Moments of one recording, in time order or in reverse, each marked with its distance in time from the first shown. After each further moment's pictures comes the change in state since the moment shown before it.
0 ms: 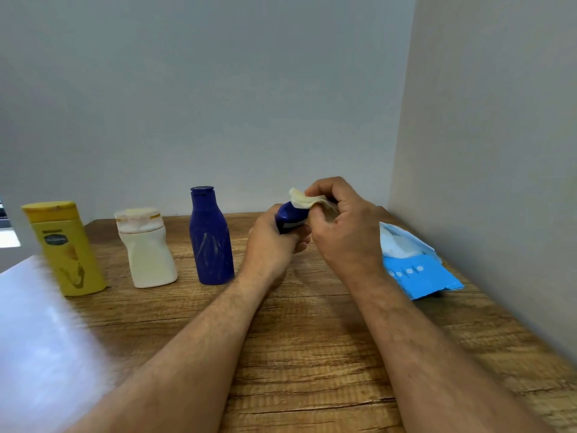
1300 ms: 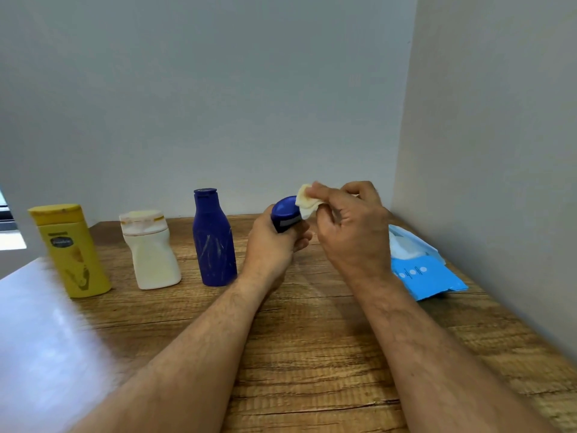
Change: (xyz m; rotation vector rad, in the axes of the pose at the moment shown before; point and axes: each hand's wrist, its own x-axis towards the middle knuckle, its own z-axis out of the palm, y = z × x) left_hand 0.007 -0.003 -0.001 -0.136 0.006 -0.036; right_hand 0.000 0.009 -0.001 -0.188 0.102 -0.139
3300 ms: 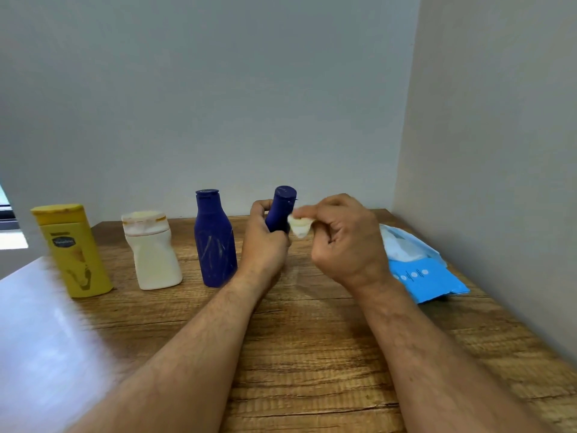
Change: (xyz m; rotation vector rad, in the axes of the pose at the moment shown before) left_hand 0.000 0.002 -0.010 0.174 0.107 -0.006; right_hand -0.005 -0.001 0.000 0.100 -0.156 -0.085
